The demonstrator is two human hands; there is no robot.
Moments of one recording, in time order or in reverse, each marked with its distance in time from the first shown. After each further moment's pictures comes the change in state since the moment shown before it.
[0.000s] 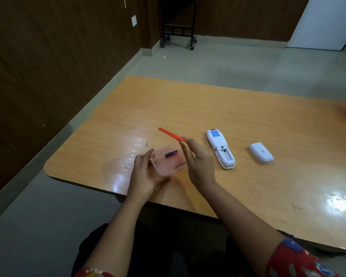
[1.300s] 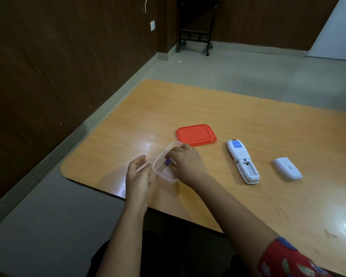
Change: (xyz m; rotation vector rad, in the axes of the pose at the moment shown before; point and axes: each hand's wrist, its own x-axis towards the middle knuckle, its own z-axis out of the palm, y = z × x) left_hand 0.006 0.017 -0.039 -0.603 0.338 -0.418; right_hand 0.033 -0.016 0.066 -0.609 -0.709 -0.129
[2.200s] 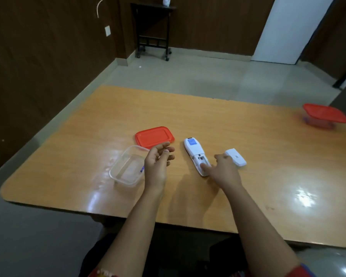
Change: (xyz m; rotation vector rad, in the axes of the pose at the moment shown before) left_hand -0.044 0.001 0.124 -0.055 -0.374 0.145; right_hand -0.115 0.130 -0.050 0.269 0.024 0.935
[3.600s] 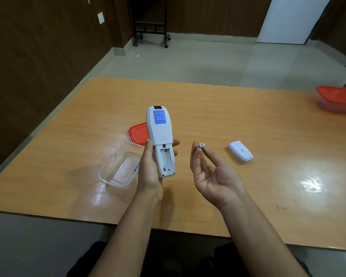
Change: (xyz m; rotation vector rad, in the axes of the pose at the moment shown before) left_hand 0.000 0.008 0.006 -0.236 -0.135 -0.175; right_hand -0.059 -0.052 -0.030 2.303 -0.583 0.594
